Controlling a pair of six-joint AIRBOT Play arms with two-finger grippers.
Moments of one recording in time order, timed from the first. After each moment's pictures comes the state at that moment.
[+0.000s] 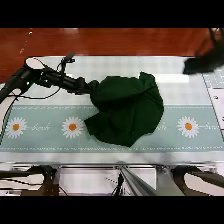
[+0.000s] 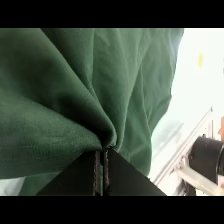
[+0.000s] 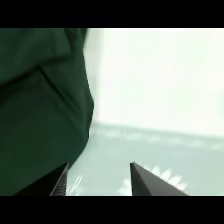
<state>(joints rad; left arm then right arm) -0.10 -1.54 1.24 0.64 -1.28 -1.13 -0.05 -1.28 1.52 -1.48 1.52 1.47</state>
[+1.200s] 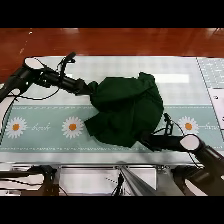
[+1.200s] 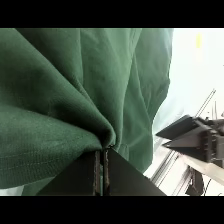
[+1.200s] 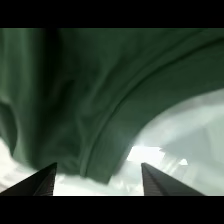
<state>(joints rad) -0.10 -1.53 1.24 0.63 -1.31 -1.06 0.43 -0.79 0.21 -0.64 0.65 1.78</state>
